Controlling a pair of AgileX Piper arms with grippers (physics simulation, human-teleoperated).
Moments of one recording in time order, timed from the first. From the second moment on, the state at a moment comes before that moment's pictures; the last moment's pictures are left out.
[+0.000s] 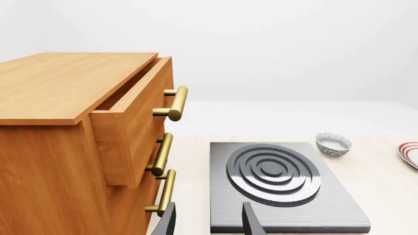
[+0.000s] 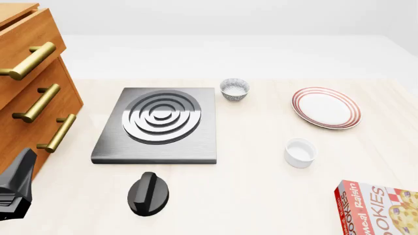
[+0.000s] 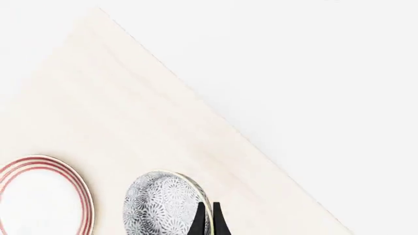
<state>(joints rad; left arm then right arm) 0.00 0.01 -0.01 0.00 0.00 -0.78 1.96 -1.84 1.00 0.08</state>
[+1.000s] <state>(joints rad) 0.00 0.01 -0.01 0.00 0.00 -0.45 1.98 -1.90 1.00 0.16</state>
